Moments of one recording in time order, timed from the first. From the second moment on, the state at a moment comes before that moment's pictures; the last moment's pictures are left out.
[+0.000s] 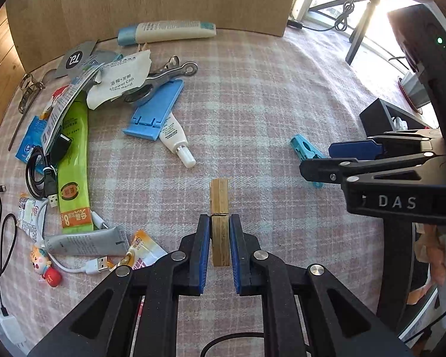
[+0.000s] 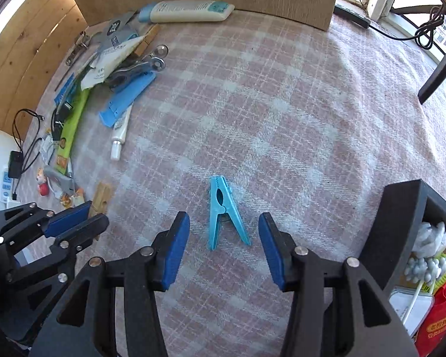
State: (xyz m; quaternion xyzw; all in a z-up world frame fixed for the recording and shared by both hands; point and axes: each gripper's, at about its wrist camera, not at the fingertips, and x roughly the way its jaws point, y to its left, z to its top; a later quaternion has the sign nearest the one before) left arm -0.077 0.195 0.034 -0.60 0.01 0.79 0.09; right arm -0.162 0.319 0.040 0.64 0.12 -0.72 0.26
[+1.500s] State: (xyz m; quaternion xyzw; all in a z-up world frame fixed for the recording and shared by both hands) left arm 0.050 0.435 0.103 -0.57 0.14 0.72 0.37; right arm -0.072 0.680 0.152 0.57 -0.09 -0.82 0.06
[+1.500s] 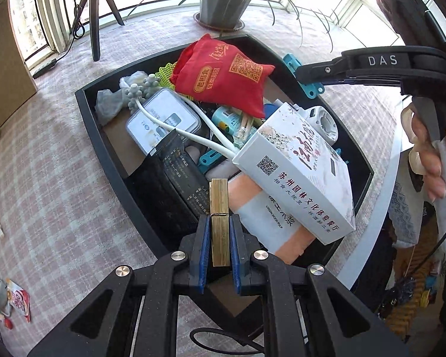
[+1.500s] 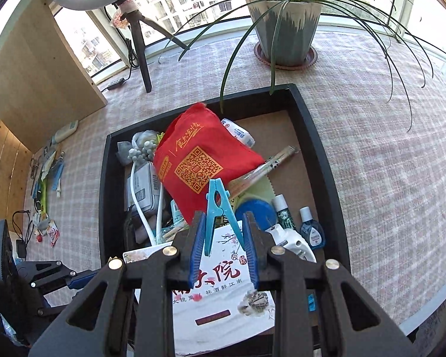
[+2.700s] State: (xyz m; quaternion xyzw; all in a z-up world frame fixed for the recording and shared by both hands) left arm -0.047 0.176 0.104 -0.57 0.01 0.81 0.14; right arm -0.112 0.451 0.183 0.57 -0.04 -0.80 0.19
